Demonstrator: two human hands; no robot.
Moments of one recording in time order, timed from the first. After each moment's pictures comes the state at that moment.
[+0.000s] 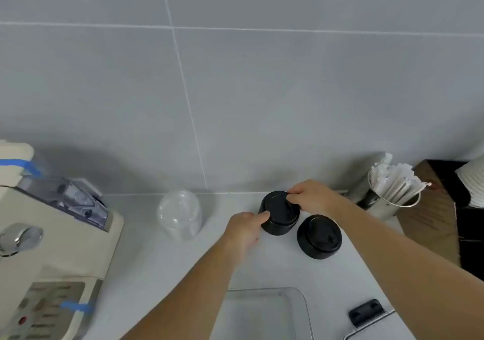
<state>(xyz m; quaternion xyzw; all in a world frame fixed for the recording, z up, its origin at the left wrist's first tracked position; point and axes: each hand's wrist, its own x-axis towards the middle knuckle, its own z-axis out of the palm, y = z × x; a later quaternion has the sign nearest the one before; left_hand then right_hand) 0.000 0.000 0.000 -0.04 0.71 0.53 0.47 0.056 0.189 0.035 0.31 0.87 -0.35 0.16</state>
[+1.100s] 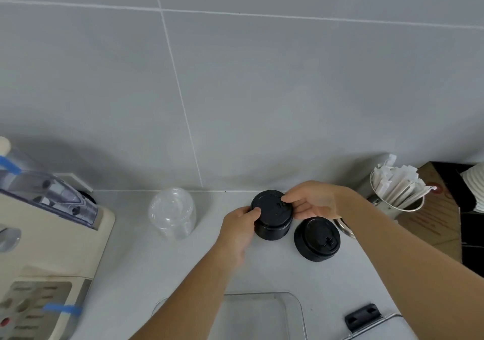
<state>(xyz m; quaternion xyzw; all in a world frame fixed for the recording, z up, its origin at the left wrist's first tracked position) 0.008 0.000 0.021 -0.07 0.68 0.59 0.44 0.051 0.209 0.032 0.38 0.64 -0.62 0.27</state>
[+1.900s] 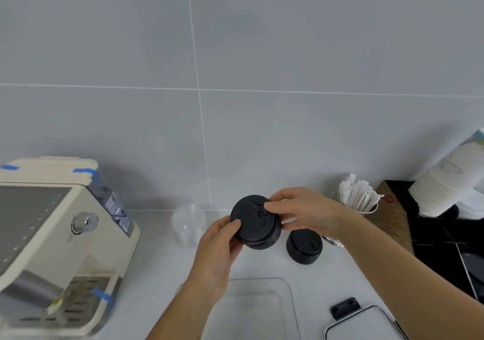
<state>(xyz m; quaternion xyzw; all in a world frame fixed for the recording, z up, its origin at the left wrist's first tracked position) 0.074 -0.100 0.129 -0.03 0.54 0.76 0.36 0.127 0.104 0.179 0.24 0.74 -0.62 0.12</state>
